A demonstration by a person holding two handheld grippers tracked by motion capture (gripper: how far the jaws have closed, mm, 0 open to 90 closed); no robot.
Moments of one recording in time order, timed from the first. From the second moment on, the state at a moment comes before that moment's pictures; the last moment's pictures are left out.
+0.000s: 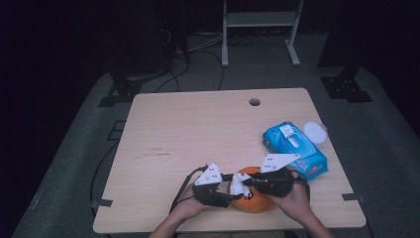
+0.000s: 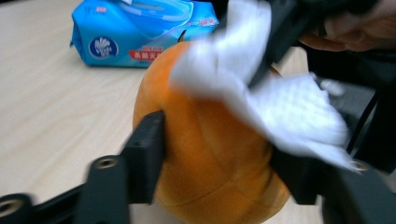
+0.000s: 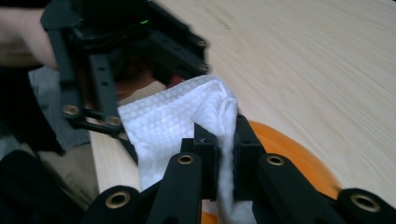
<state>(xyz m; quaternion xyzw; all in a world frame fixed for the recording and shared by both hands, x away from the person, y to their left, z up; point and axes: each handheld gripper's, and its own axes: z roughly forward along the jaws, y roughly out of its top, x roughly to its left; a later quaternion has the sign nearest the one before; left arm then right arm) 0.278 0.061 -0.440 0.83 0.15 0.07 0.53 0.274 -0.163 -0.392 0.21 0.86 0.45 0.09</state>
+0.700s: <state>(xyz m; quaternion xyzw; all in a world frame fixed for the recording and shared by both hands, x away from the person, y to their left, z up) 0.283 0.077 -0.445 0.80 0.20 -0.01 0.56 0.269 -0.199 -0.400 0.24 0.86 0.44 0.10</state>
